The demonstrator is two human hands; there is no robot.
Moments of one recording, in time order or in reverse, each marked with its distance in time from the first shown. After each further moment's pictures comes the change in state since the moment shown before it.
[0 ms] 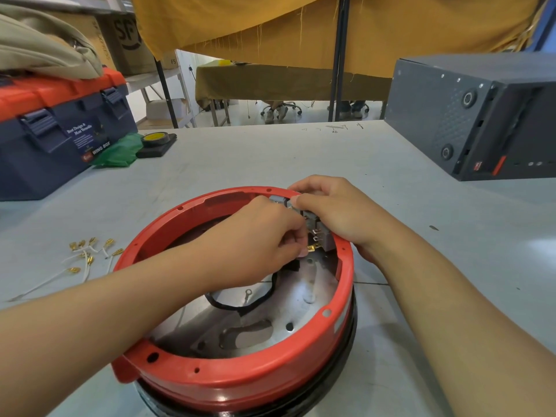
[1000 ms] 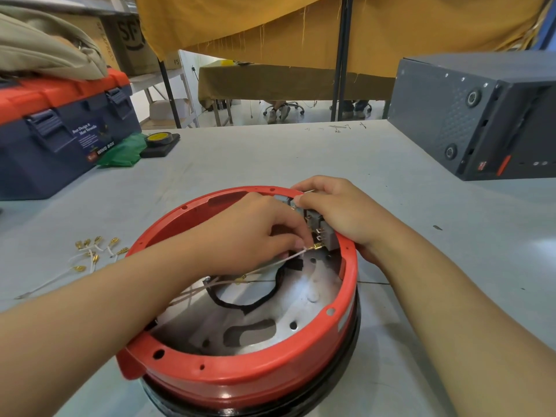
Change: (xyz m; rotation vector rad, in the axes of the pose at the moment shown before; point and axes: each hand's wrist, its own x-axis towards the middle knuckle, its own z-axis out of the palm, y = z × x) left_hand -0.001 -0.009 -0.009 -0.154 -0.053 -0.021; right_hand 0.002 0.002 0.003 0.051 0.004 0.021
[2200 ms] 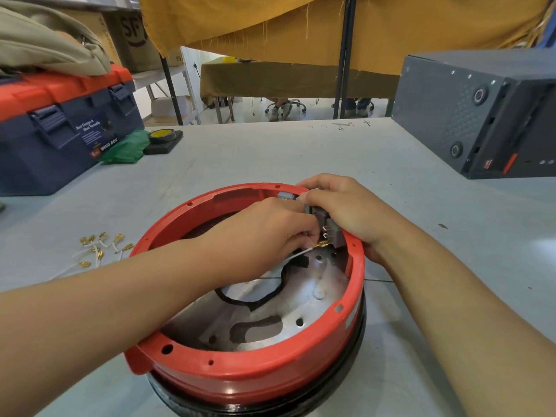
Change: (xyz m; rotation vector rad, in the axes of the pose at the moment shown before) left_hand 0.002 -0.007 0.013 0.248 0.054 0.206; right_hand 0.002 0.004 0.003 0.113 -0.023 0.023
